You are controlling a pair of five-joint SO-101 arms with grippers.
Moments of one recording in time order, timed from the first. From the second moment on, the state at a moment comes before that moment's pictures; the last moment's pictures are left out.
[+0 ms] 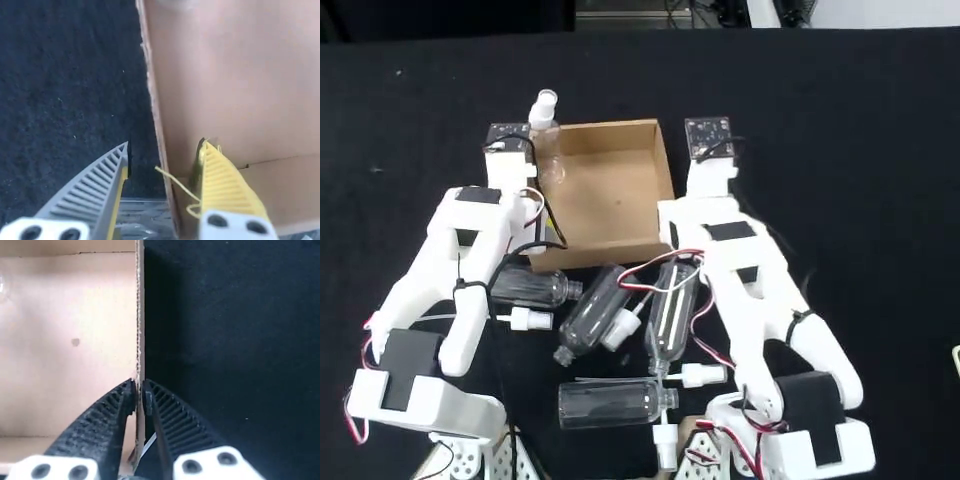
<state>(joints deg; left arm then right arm) -0.3 -2.2 31.0 49.8 1.3 -9.0 -12.5 48.8 26.1 -4.3</state>
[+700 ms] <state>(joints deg) 1.7 -2.2 31.0 49.8 1.3 -8.9 -13.1 49.7 27.6 -4.3</state>
